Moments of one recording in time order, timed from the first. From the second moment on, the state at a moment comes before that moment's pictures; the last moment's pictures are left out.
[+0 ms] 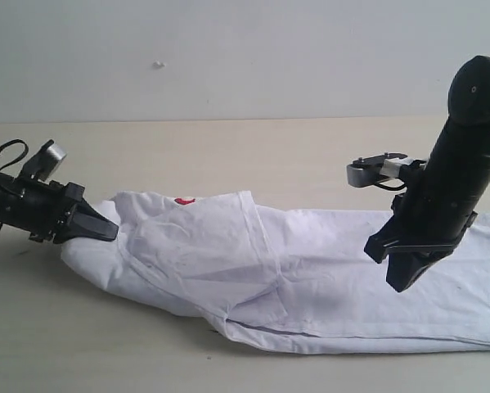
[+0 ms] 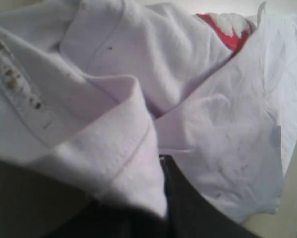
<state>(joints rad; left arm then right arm) 0.09 2.23 -1.24 -1.14 1.08 1.16 0.06 1.87 -1.11 0.27 1.02 -0.49</state>
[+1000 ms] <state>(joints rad) 0.25 1.80 -1.24 -1.27 1.20 1.04 0.06 1.76 -1.10 0.23 0.90 -0.40</state>
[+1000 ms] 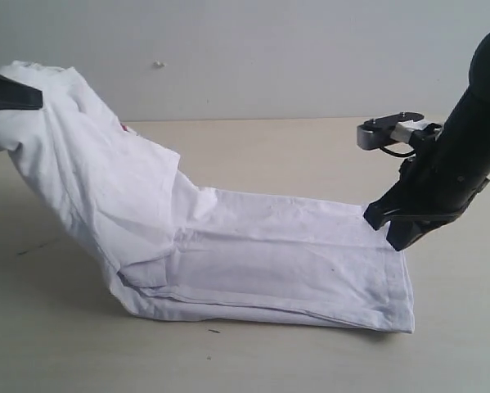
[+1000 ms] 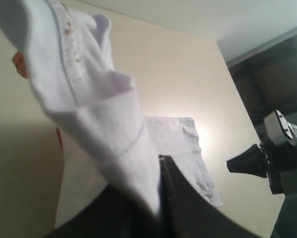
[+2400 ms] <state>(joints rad) -0.69 2.07 -1.37 -1.37 0.62 1.01 0.06 1.49 -1.10 0.26 0.97 -0.36</state>
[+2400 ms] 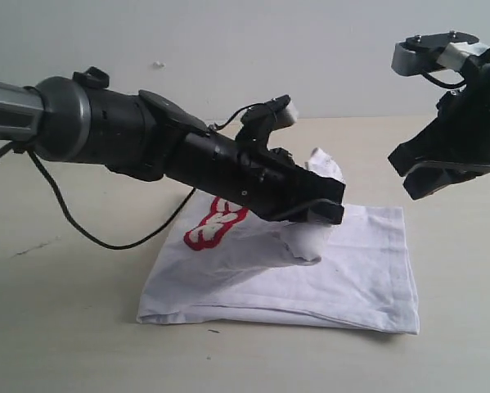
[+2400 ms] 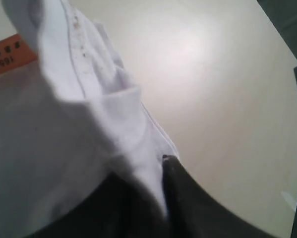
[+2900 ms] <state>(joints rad) -0.66 2.07 -1.38 -1.29 0.62 1.01 0.06 1.49 -1.10 0.25 1.01 -0.36</state>
